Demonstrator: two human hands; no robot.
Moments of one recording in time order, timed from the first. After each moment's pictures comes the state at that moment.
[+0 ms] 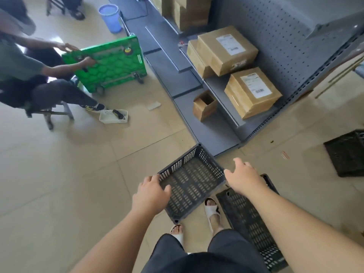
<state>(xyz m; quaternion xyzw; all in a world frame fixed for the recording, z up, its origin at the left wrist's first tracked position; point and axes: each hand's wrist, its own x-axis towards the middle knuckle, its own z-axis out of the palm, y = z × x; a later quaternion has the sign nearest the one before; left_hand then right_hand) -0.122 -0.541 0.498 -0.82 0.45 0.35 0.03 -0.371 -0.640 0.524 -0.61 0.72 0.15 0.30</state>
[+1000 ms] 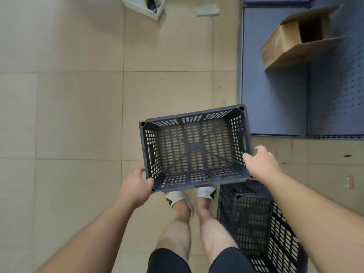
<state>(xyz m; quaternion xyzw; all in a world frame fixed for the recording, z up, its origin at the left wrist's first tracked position) -0.165 -0.549 0.142 -0.88 0.10 0.47 0.00 -0.380 -0.814 0.121 -0.63 0.64 0.28 0.33</state>
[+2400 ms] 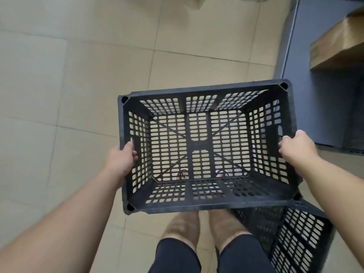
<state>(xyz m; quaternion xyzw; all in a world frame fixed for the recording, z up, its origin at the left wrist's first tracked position) -0.088 -0.459 0.116 -0.86 -0.24 0.35 -0.29 -0.337 -0.821 0.091 -0.65 0.67 0.20 0.30</state>
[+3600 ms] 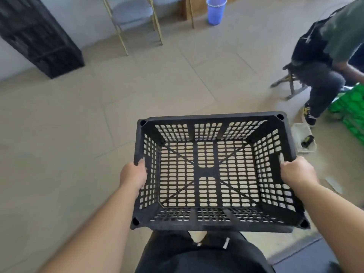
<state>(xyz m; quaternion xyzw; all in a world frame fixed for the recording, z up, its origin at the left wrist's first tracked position) -0.139 -0.251 0.504 -0.75 -0.53 0.08 -0.38 -0.030 -0.648 0.528 -0.91 0.29 0.19 0.23</state>
